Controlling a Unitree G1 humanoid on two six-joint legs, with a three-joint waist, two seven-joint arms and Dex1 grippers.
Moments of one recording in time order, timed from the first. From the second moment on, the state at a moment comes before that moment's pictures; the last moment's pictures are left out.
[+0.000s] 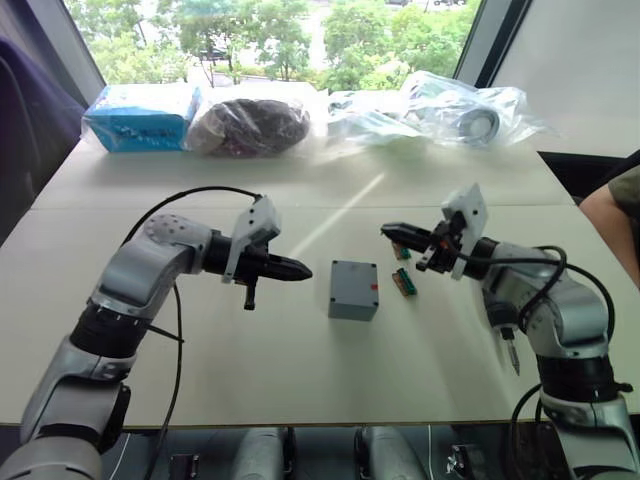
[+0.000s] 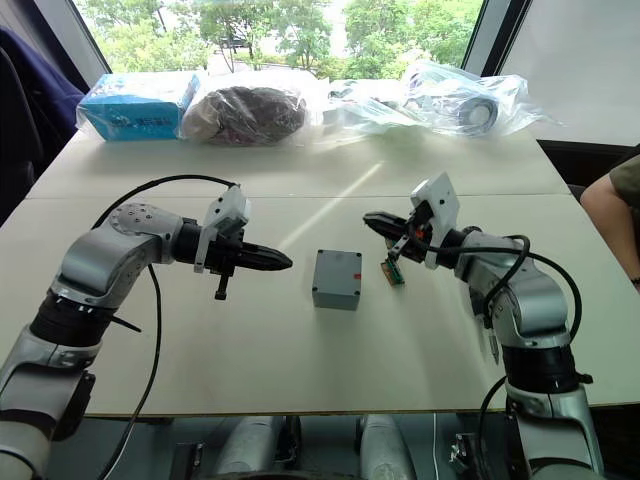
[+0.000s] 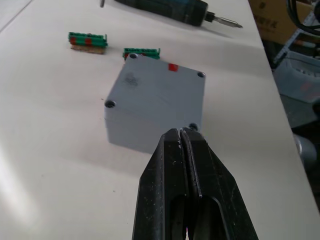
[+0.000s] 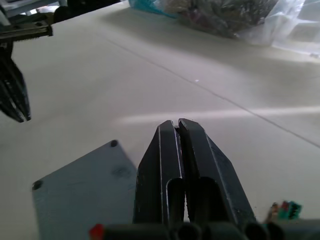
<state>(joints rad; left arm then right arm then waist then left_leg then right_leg) -0.67 0.68 -0.21 -0.11 -0.43 0.71 -1.27 -0.37 -0.56 -0.08 -0.32 0.51 0.74 0.77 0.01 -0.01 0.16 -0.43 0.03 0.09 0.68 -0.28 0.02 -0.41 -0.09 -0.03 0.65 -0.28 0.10</state>
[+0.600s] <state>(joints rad) -0.68 0.66 -0.22 -0.10 -0.43 0.71 -1.26 -0.28 -0.55 -0.05 -0.35 0.50 0.73 0.70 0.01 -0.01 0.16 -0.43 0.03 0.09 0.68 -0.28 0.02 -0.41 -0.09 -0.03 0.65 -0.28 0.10</state>
